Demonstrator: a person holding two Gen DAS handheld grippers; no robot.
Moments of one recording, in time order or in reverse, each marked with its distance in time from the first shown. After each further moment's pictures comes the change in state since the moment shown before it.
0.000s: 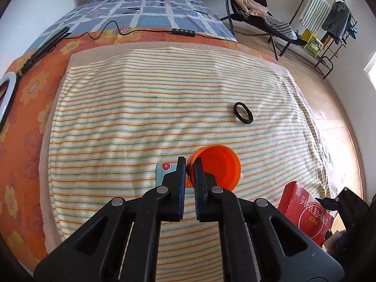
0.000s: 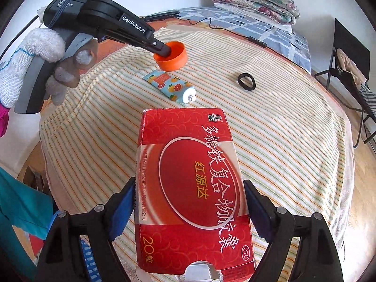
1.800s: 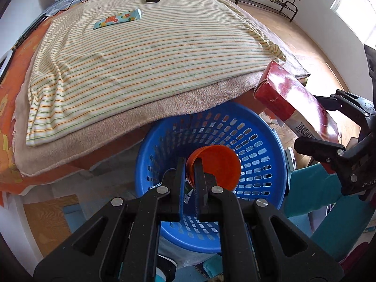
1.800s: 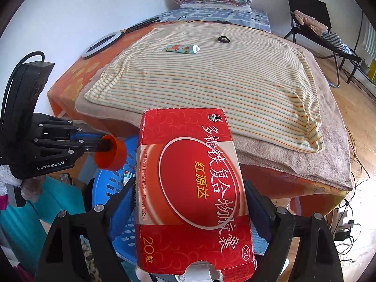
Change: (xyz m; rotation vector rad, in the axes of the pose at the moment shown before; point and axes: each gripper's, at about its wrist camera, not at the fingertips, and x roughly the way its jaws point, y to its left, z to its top) left arm -0.082 -0.095 -0.282 0.255 0.157 -0.061; right arm -0.094 0.080 -0.154 0.278 -0.027 -0.001
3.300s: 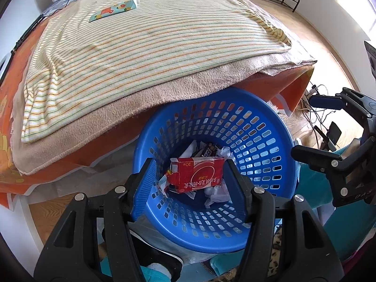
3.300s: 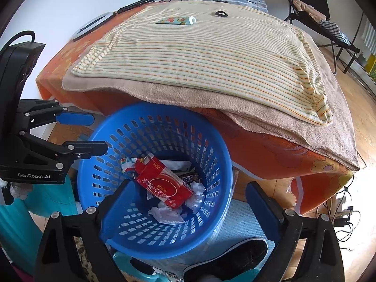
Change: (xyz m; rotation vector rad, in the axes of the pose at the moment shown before) left arm 0.017 -0.006 -0.002 0.024 0.035 0.047; right arm 0.028 0.007 -0.021 0.014 0.098 -0.060
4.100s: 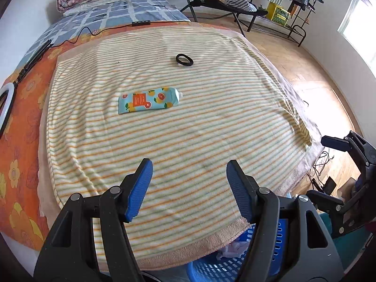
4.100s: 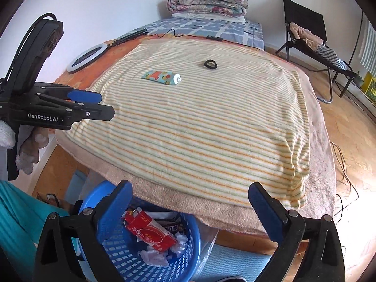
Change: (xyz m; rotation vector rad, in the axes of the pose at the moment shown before) left arm -0.028 0.093 0.167 -0.074 -0.161 -0.031; right arm -0.025 -0.032 0.106 -0.035 -0.165 -0.026
